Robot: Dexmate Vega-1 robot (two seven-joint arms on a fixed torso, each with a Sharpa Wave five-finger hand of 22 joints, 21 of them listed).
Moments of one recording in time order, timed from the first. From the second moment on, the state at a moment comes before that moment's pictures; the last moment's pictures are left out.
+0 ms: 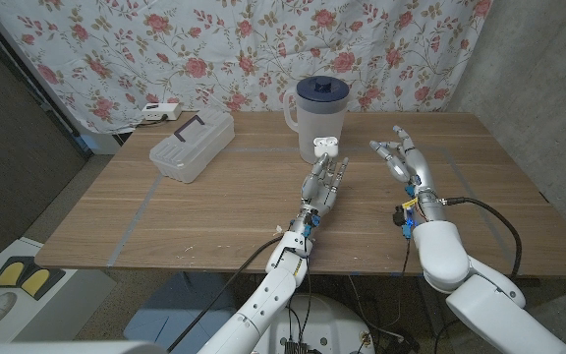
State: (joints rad) left arm 1.10 0.03 0.58 -1.44 -1.30 -0.28 -0.38; left_hand 1.27 0.13 0.26 -0.16 0.17 0.77 -0.20 0.67 0.28 0.76 -0.20 0.71 0.30 0.87 -0.21 0.31 0.39 0.29 0.03 0.22 0.19; right arm -1.49 -0.64 -0.22 -2.33 0.00 -0.18 -0.58; right_hand 0.76 0.14 0.21 -0.19 0.23 -0.02 -0.06 0.21 0.19 0.40 -0.08 0.49 0.50 0.14 -0.03 0.27 0.36 0.23 0.16 0.20 0.17
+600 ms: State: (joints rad) left arm 1.10 0.04 0.57 -1.45 -1.31 -0.26 -0.38; left_hand 1.28 0.13 0.25 -0.16 0.18 0.77 -0.21 0.67 0.28 0.76 -0.20 0.71 0.30 0.88 -0.22 0.31 0.39 0.29 0.03 0.22 0.19; right arm -1.47 -0.72 -0.20 -2.41 -0.06 -0.22 -0.57; right_hand 0.85 0.11 0.24 -0.17 0.26 -0.04 -0.05 0.20 0.19 0.51 -0.12 0.50 0.49 0.18 -0.04 0.29 0.35 0.24 0.14 0.20 0.17
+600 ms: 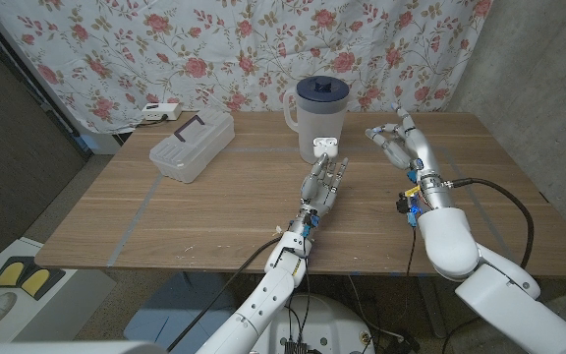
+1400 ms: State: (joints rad) left arm 1.09 0.05 0.57 -1.45 -1.30 -0.27 -0.38; left_hand 1.28 0.13 0.23 -0.13 0.18 0.77 -0.21 0.67 0.28 0.76 -0.20 0.71 0.30 0.87 -0.22 0.28 0.38 0.29 0.03 0.22 0.19; right arm -1.45 -0.76 -0.19 -2.46 -0.08 -0.32 -0.47; right_hand 0.85 0.11 0.23 -0.16 0.26 -0.06 -0.05 0.20 0.19 0.50 -0.11 0.48 0.49 0.18 -0.04 0.29 0.35 0.22 0.15 0.20 0.17
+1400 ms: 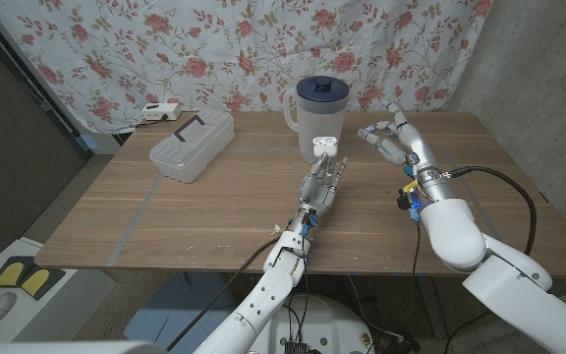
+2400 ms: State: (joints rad) left arm 1.09 0.06 0.57 -1.44 -1.31 -0.26 -0.40; left_hand 1.28 0.12 0.24 -0.15 0.17 0.77 -0.21 0.67 0.28 0.77 -0.20 0.73 0.30 0.90 -0.22 0.29 0.40 0.28 0.03 0.22 0.19; right arm -1.38 -0.80 -0.25 -2.50 -0.11 -0.40 -0.41; right_hand 0.84 0.10 0.23 -0.15 0.27 -0.06 -0.04 0.20 0.19 0.50 -0.11 0.47 0.49 0.17 -0.04 0.30 0.35 0.22 0.16 0.20 0.17
